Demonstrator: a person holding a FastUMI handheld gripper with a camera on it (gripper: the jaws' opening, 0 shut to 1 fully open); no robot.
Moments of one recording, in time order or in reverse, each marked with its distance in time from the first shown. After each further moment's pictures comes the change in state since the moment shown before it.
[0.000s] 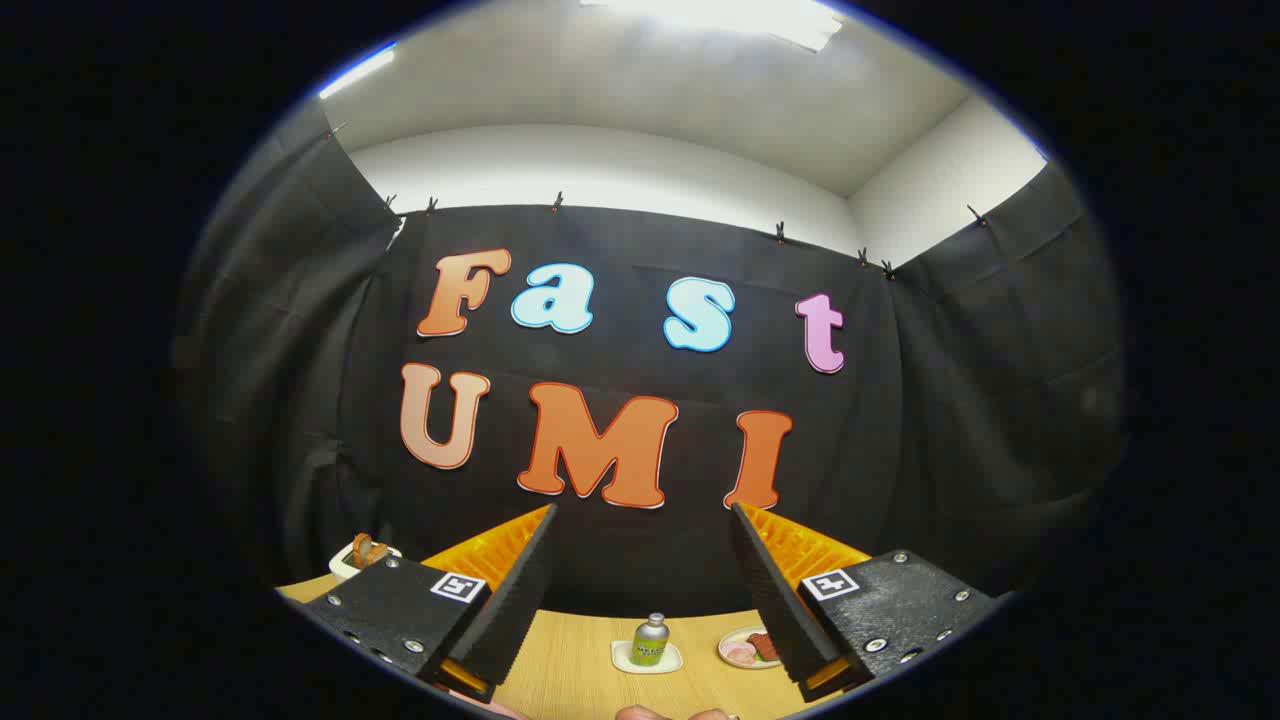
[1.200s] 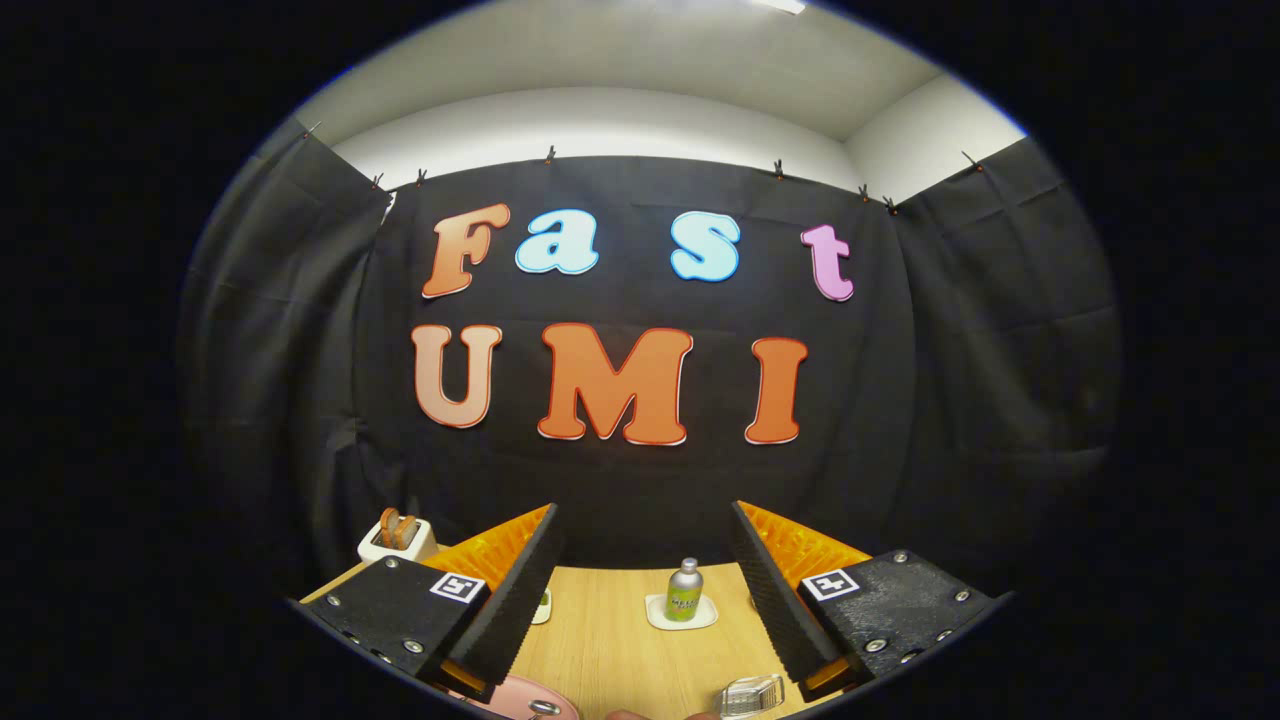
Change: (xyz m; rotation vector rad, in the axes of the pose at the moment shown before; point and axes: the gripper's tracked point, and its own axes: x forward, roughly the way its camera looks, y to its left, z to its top) arm -0.022 0.033 -0.071 0.063 0.221 0.050
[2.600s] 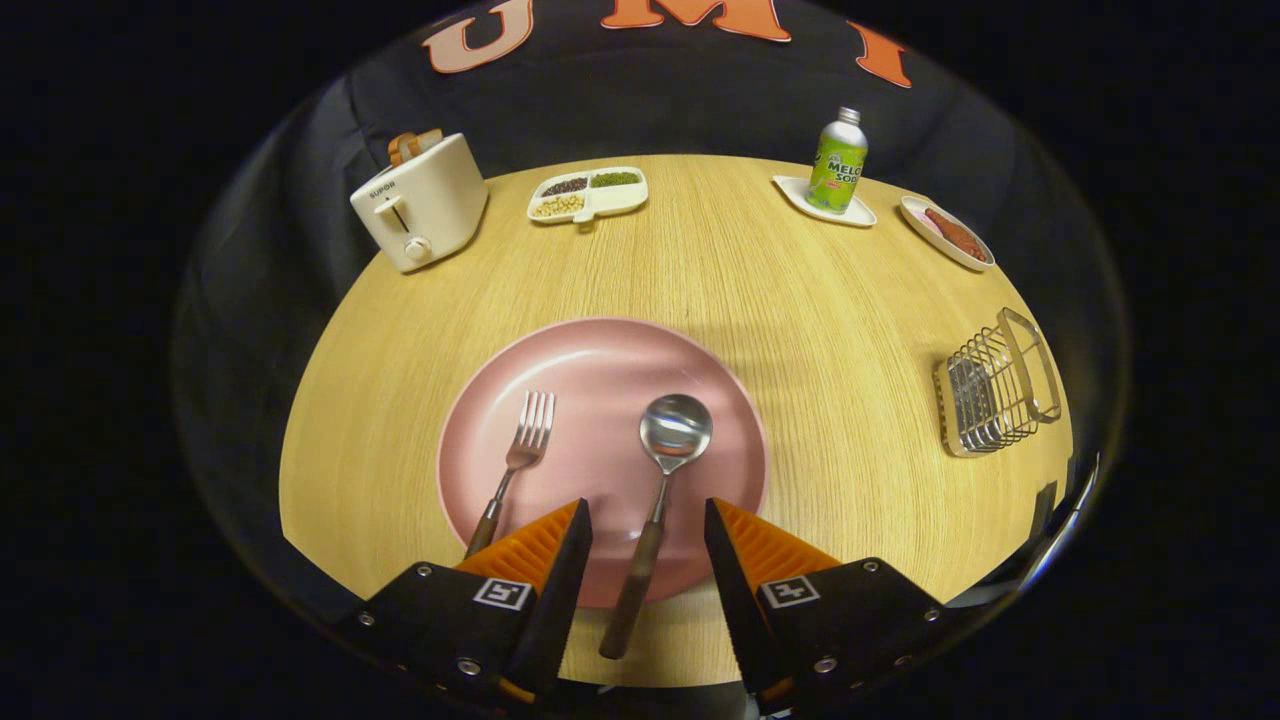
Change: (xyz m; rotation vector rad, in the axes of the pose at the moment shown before) arm -0.106 0.134 -0.398 -0.012 1.089 0.129
